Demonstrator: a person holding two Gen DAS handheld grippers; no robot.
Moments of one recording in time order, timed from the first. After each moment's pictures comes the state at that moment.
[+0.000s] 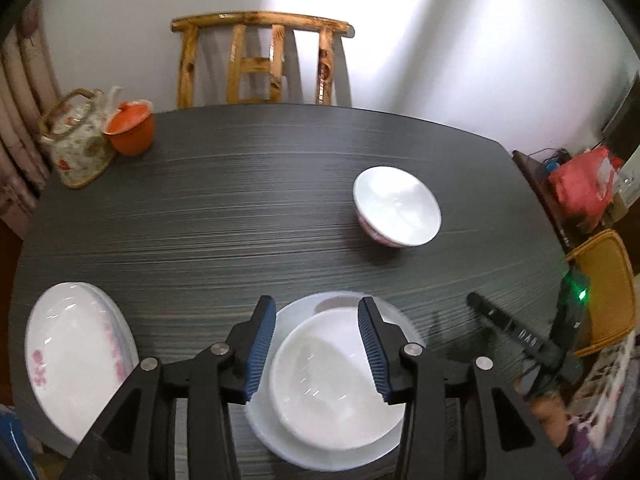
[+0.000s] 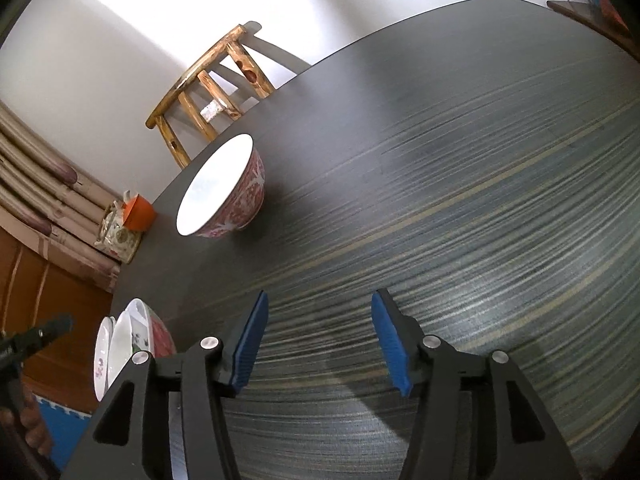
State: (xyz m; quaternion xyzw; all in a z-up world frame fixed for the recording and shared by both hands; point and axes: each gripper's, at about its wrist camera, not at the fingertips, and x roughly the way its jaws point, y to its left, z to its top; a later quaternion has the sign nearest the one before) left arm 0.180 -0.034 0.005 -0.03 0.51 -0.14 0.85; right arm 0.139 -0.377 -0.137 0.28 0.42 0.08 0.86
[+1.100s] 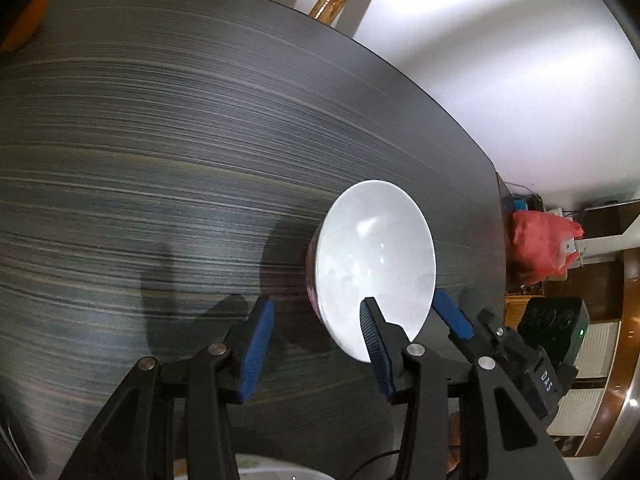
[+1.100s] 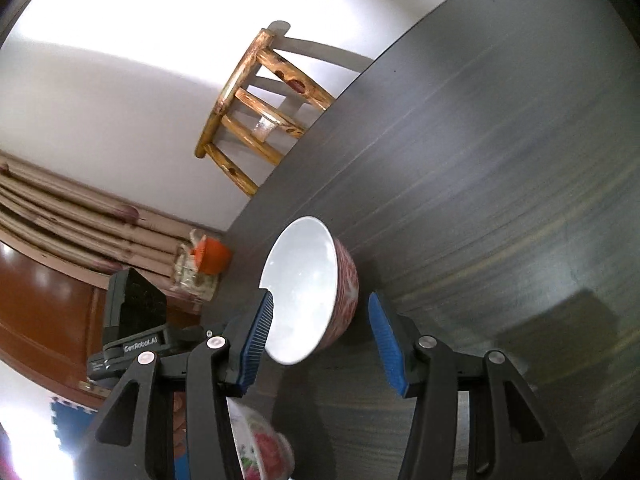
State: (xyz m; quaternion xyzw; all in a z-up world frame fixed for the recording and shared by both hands) left arm 0.329 -0.075 -0.092 -0.22 0.63 -0.19 0.72; right arm 0.252 -0.376 -0.106 0.39 0.42 0.19 0.80
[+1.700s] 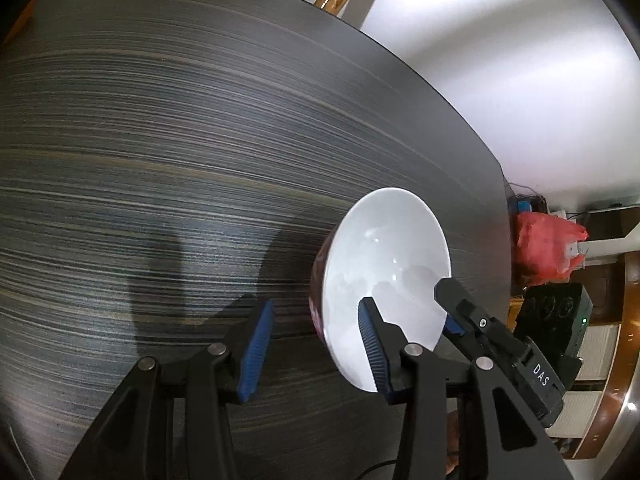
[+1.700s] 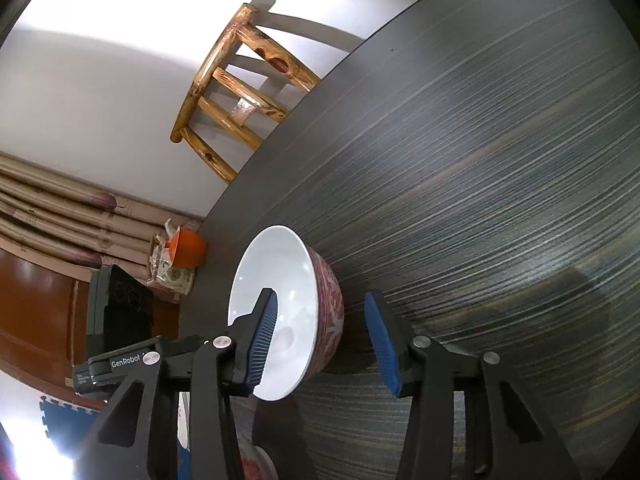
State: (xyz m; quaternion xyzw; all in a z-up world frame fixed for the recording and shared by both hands) left arm 0.342 -0.085 -0.112 -0.21 0.64 -0.18 0.72; right arm 0.285 -0.366 -0.122 0.37 0.46 0.18 0.79
